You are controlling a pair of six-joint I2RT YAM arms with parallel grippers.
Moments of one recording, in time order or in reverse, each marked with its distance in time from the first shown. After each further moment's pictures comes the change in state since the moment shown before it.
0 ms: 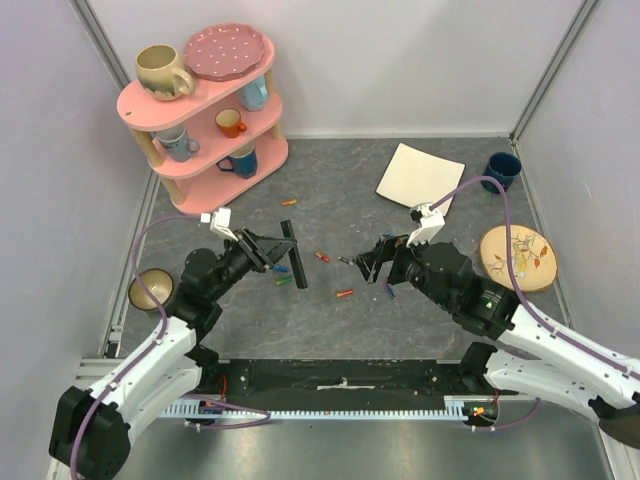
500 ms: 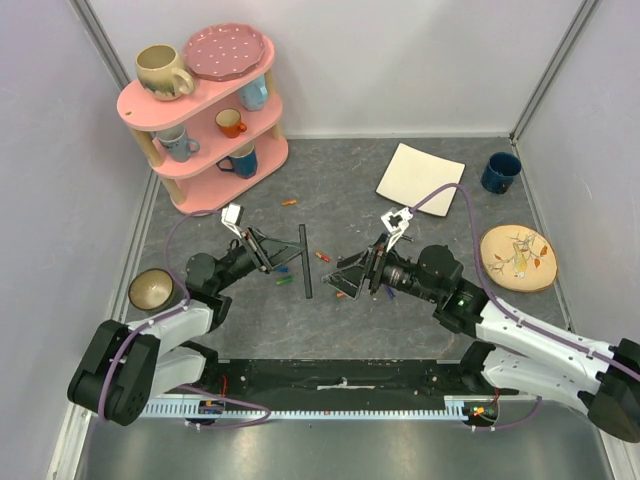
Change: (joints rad) left arm 0.097 0.381 -0.140 0.873 0.443 -0.443; right arm -0.083 0.085 -0.211 0.613 -0.620 0.151
